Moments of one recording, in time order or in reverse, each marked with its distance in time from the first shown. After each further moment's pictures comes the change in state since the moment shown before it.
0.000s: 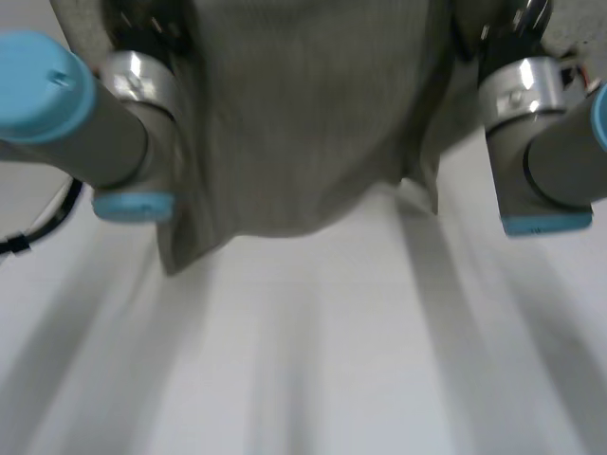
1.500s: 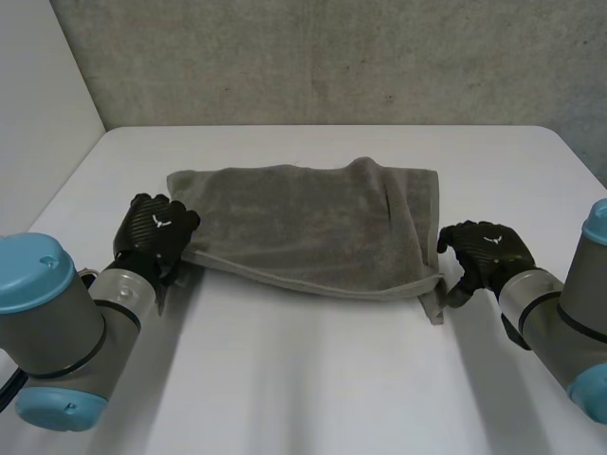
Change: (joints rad) left arm 0.124 0.187 -0.865 -0.044 0.203 0.215; right arm -0.150 -0.042 0.533 0.567 -0.066 0.499; left_hand 0.000 0.010 0.005 0.003 0.000; right_hand -0.830 -0.796 -0.821 -0.825 -0.861
